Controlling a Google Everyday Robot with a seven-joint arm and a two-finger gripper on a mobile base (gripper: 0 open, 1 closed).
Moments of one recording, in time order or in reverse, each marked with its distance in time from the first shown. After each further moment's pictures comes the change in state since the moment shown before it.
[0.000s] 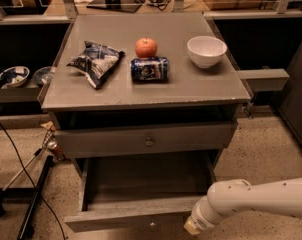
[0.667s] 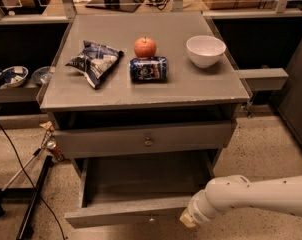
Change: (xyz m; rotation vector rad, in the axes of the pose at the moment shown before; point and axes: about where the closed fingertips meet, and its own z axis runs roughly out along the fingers) arm -0.032 -0.007 -0.010 0.034 -0.067 -0.030
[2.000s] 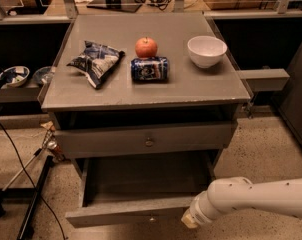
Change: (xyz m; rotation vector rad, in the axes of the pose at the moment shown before) arm 0.006 -0.001 0.001 -0.001 -0.001 0.020
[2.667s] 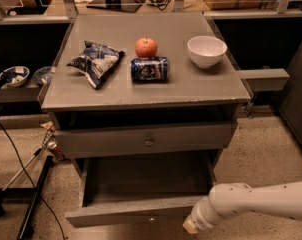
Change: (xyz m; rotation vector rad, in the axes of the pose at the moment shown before) arm 0.025 0.000 0.022 -0.035 0.018 0.054
